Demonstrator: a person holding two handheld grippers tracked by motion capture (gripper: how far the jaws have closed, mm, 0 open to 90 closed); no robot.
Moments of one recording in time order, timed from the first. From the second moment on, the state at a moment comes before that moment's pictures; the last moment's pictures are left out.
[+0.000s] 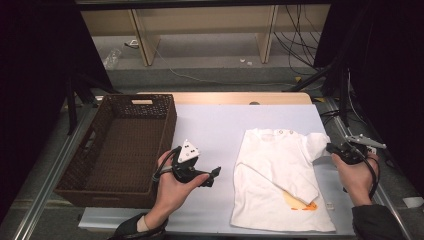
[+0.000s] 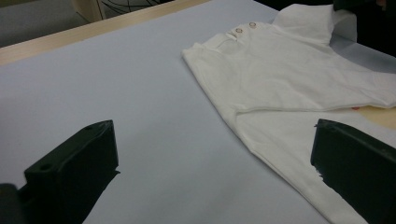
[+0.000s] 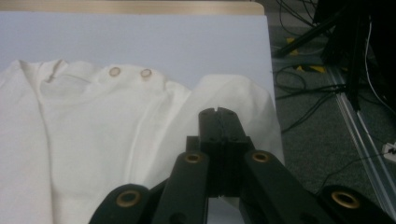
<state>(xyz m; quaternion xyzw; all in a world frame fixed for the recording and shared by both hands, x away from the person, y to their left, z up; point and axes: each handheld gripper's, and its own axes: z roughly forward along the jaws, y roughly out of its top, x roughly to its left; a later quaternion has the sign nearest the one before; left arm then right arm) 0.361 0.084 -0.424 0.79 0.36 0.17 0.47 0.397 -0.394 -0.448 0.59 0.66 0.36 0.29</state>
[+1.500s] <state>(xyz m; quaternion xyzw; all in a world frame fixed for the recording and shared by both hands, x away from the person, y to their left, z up) 0.362 0.084 -0.425 0.79 0.36 0.17 0.47 0.419 -0.296 -0.476 0.48 0.78 0.34 0.21</state>
